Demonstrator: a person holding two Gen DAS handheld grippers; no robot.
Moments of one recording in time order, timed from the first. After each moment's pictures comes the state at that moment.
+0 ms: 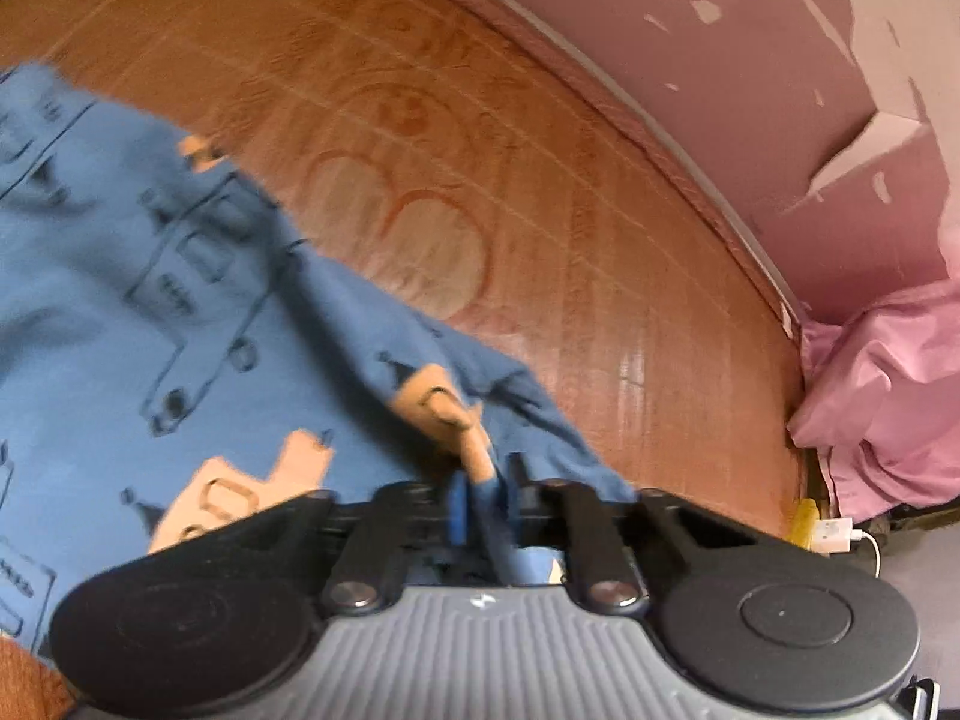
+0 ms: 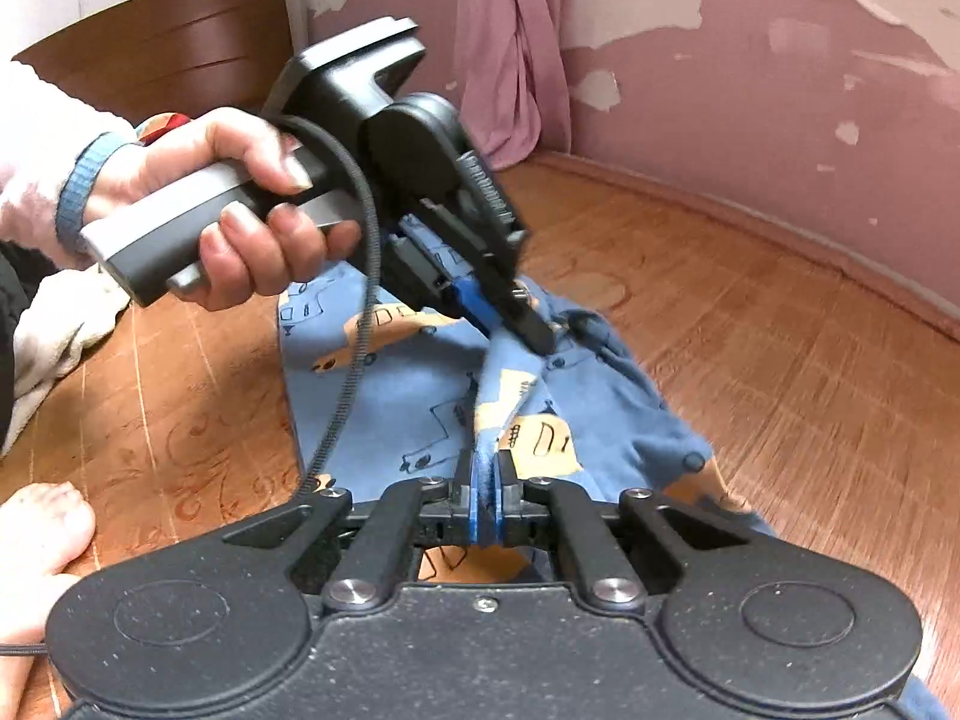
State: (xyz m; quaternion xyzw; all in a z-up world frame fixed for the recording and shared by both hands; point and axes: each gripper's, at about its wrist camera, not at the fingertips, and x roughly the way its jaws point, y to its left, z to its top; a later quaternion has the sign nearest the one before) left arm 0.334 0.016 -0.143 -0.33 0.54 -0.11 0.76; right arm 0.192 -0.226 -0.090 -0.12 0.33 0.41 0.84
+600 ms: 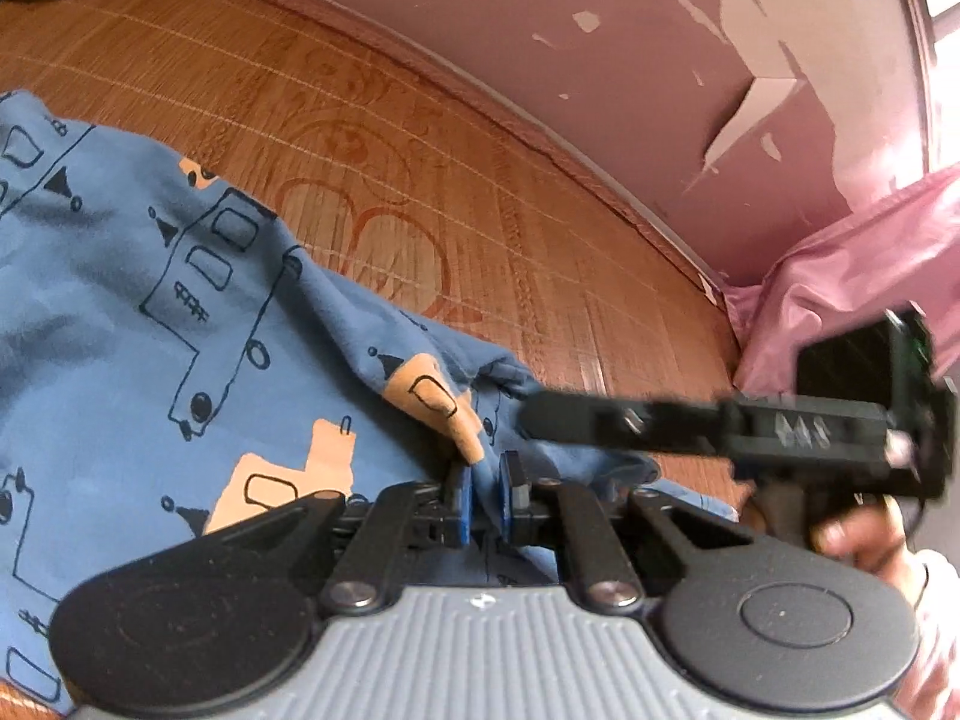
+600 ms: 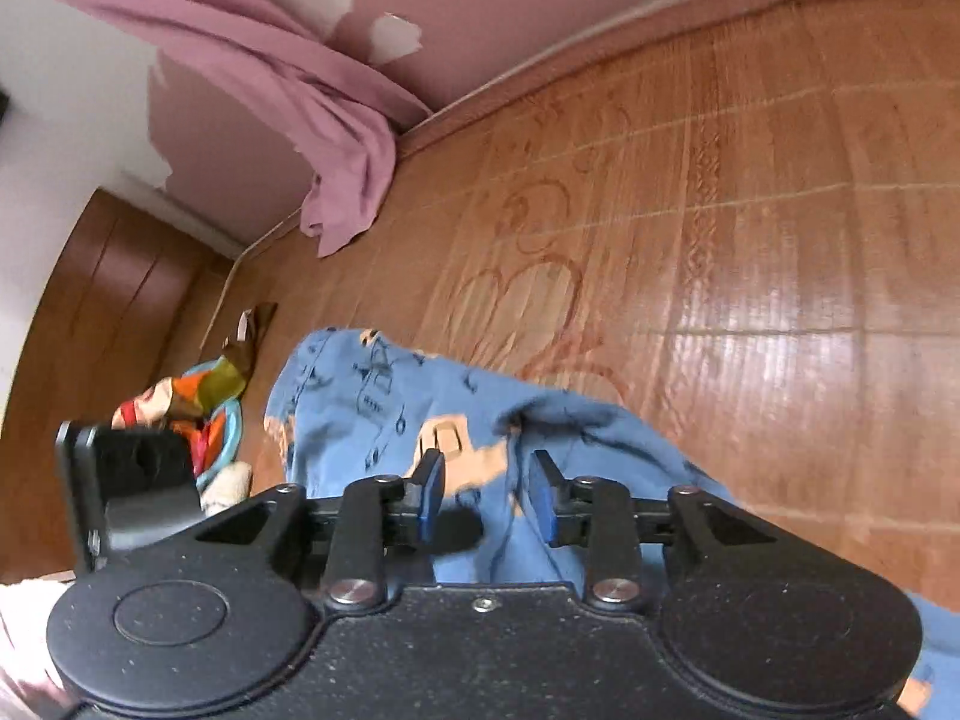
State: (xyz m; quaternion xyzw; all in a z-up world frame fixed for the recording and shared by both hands) left arm 0.299 0.034 -0.149 -0.28 0.46 -0.21 0.81; right arm 0.351 -0.207 -0.117 0.21 0.53 0.35 0.74
